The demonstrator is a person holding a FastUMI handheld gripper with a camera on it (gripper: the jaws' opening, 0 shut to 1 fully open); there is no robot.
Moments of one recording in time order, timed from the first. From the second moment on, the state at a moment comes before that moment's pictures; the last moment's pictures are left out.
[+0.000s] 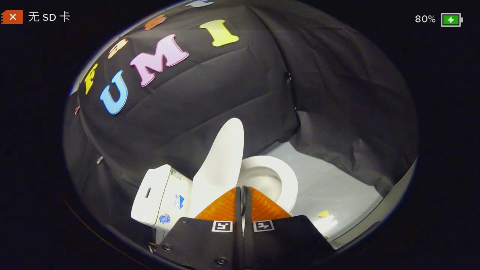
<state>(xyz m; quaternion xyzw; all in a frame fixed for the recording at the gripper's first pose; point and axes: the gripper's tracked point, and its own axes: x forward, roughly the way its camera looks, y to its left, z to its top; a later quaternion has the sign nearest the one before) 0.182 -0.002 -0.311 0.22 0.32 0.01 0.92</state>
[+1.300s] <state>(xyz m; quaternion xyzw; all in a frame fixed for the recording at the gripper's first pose) 0.175 0.200 -0.172 0.03 0.16 0.02 0.99</state>
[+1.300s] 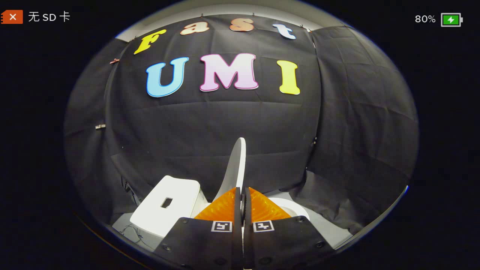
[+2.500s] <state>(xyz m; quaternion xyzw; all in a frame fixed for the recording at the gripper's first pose) 0.154 0.411 -0.157 -0.09 0.10 0.14 0.98</state>
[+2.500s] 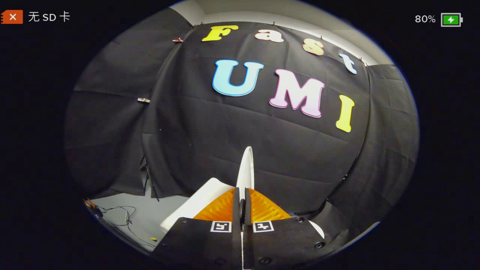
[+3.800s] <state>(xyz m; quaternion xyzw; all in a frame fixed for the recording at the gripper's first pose) 0.135 0.328 -0.068 0.02 0.05 0.15 0.99</state>
